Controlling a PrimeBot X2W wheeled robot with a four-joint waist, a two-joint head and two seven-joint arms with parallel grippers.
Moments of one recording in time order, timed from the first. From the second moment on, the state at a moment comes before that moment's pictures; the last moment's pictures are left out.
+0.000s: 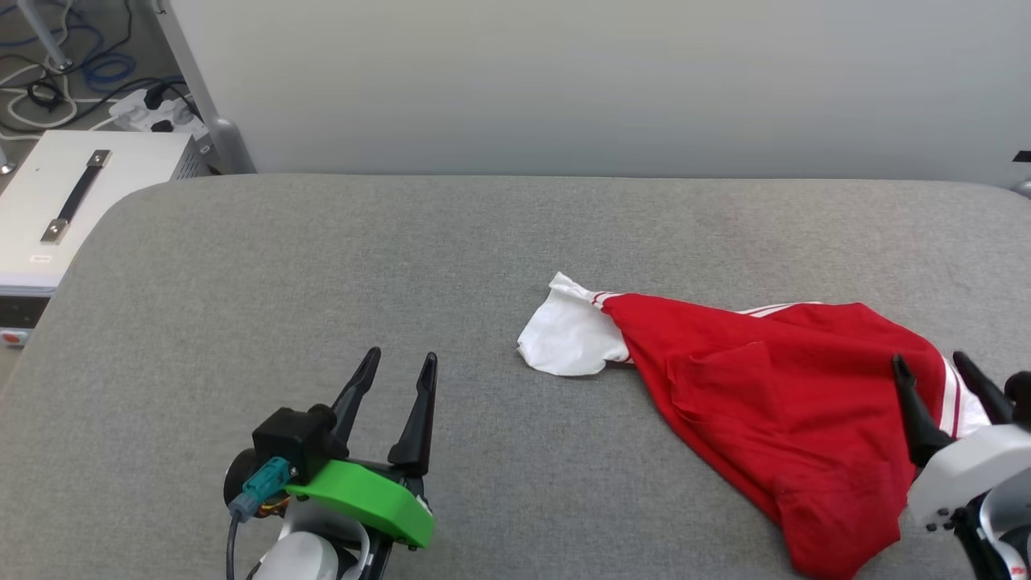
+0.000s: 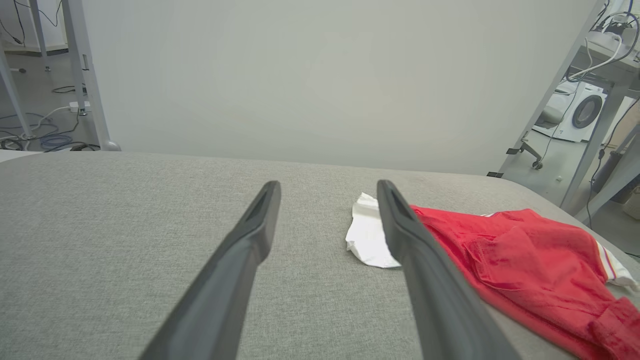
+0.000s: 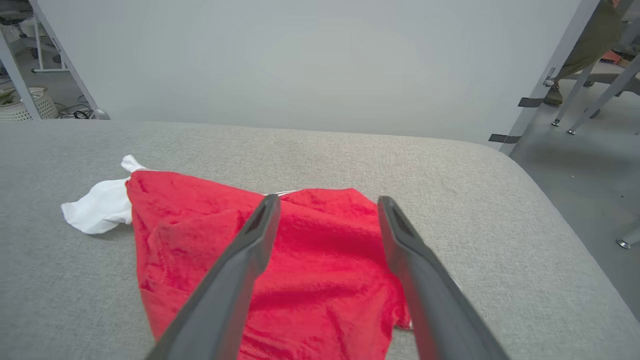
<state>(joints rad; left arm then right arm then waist) -0.11 0.13 -0.24 0.22 -0.36 -0.12 -0.26 -0.06 -0.31 -0.06 0.10 0.28 0.13 0.07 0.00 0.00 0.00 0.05</state>
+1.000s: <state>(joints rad) -0.15 0.12 -0.30 0.22 -0.37 -0.13 -0.26 -0.13 -0.46 0.25 0.08 0.44 0.13 0.62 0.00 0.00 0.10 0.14</state>
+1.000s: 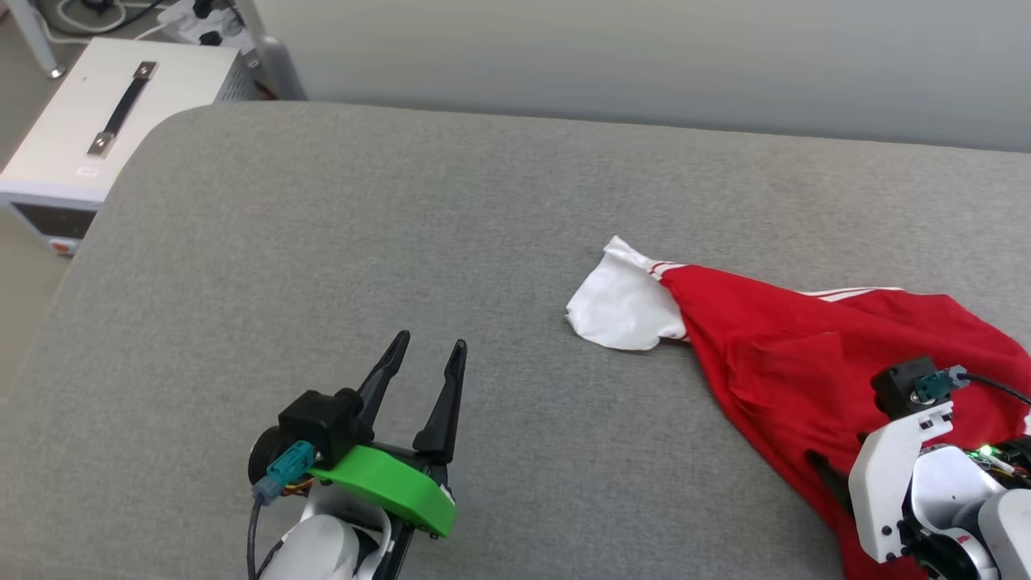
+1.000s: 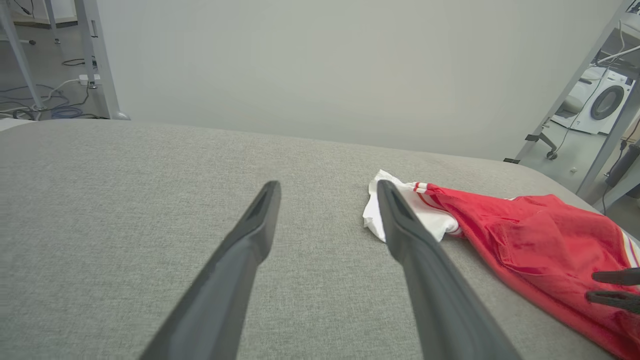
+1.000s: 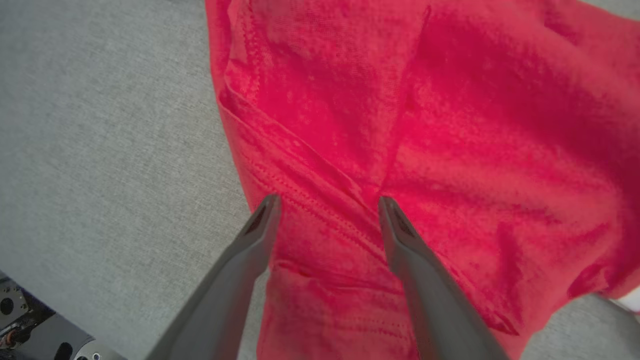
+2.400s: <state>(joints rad) -0.11 0.11 -0.29 0.24 -0.38 -0.13 -0.26 -0.38 -0.72 0.50 -0.36 0.55 0.13 0.61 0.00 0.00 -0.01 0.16</state>
